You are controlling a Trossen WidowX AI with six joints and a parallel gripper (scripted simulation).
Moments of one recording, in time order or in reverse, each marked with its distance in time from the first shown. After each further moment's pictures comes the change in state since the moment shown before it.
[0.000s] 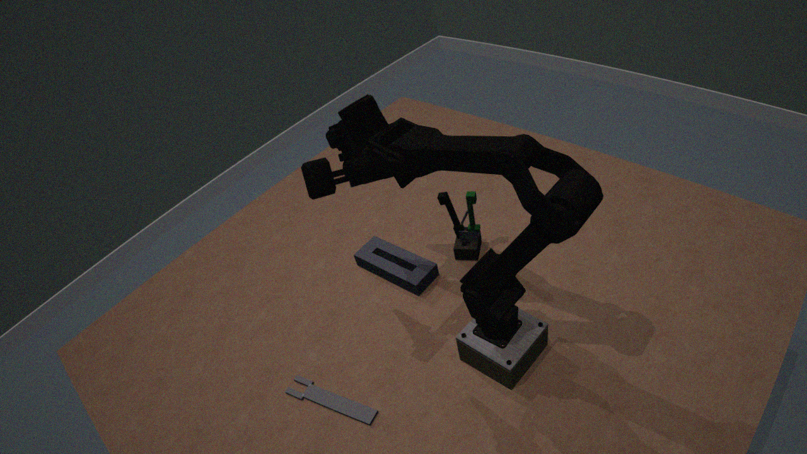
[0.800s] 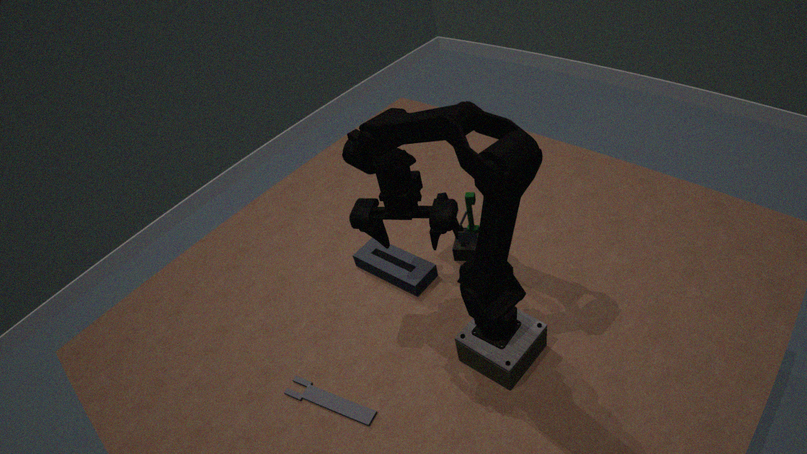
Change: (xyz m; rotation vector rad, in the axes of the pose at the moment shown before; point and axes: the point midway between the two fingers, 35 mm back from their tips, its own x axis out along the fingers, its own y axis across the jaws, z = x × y) arm -0.047 -0.077 -0.139 0.671 0.831 -0.737
